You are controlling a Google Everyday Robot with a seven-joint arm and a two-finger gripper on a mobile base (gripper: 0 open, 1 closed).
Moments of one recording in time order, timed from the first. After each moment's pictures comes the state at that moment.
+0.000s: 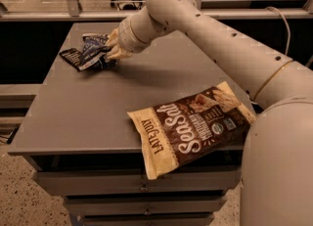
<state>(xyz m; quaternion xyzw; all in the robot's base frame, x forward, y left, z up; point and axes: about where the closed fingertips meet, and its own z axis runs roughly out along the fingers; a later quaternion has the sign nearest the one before) 0.715 0.117 0.862 -0.76 0.49 0.06 0.42</state>
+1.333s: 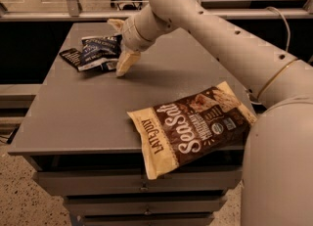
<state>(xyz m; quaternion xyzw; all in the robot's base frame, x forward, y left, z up) 0.718 0.102 0.862 -0.78 0.48 0.04 0.40</state>
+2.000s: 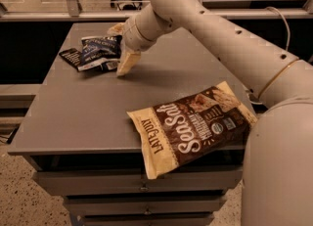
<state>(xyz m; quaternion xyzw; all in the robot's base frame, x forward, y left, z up) 0.718 0.101 0.864 -0.78 0.48 0.04 0.40</state>
